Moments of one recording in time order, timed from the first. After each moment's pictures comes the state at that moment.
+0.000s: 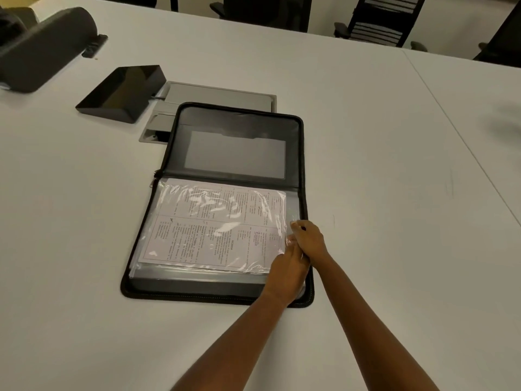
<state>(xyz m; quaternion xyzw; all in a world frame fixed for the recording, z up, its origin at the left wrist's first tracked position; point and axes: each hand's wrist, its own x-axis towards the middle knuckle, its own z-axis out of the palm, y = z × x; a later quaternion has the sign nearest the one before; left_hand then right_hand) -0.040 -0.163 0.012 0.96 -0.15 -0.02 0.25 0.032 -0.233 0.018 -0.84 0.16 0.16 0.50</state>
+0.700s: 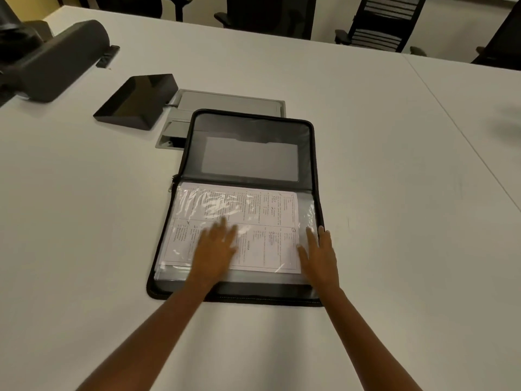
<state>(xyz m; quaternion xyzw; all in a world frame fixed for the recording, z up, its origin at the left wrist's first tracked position) -0.029 0.017 -0.015 0.99 -0.06 -0.05 0.06 -0.015 -0.215 -0.005 -0.97 0.03 0.07 0.23</state>
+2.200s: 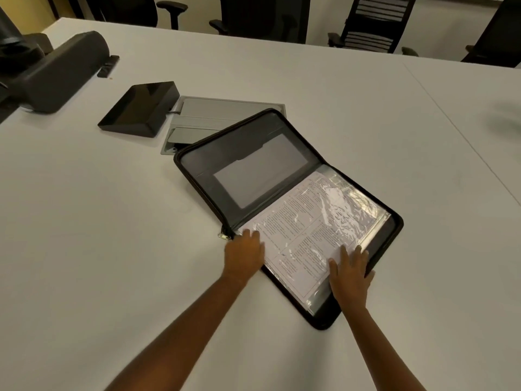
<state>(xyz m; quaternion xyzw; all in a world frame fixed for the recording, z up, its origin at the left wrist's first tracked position) -0.024 -0.019 0.019 0.99 -0.05 -0.06 0.10 -0.049 -0.242 -0.021 -0.97 0.17 0.04 0.15</state>
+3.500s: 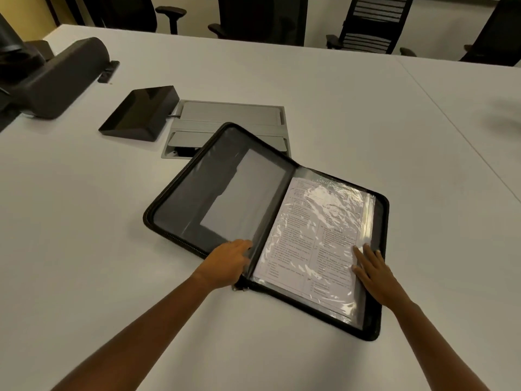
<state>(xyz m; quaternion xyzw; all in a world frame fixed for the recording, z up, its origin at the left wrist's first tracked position) -0.032 0.036 0.012 0.94 -0.34 0.00 0.03 -0.035 -0.336 -0.026 -0.97 0.01 0.19 0.17</state>
